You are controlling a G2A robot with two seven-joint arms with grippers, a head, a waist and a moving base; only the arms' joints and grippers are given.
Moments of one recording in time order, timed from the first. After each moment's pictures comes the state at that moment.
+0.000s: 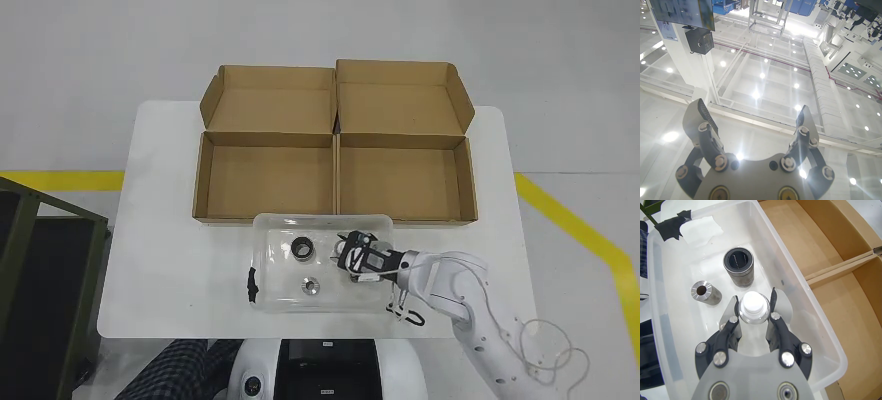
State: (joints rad) left arm -0.11 -0.30 -0.54 -1.19 3.07 0.29 0.07; right arm -1.32 -1.18 1.13 -1.85 -1.34 -0.69 0.50
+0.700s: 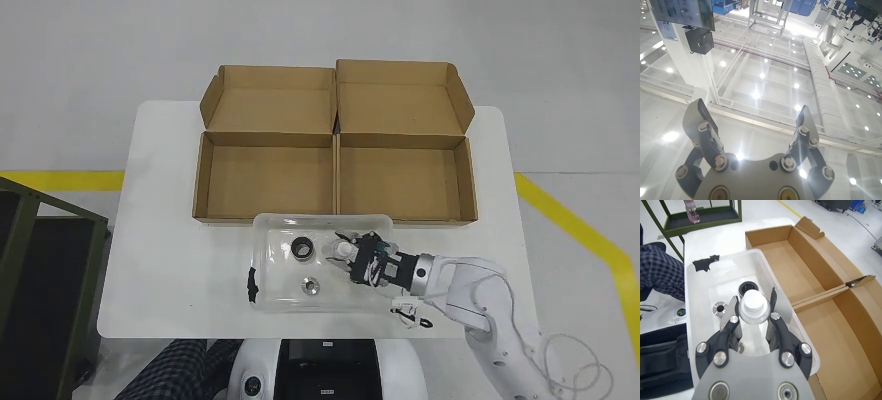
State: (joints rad) left arm -0.11 -0.30 -0.54 -1.19 3.07 0.29 0.07; right arm -1.39 -1.15 1.21 -2.00 -1.29 -0.77 0.31
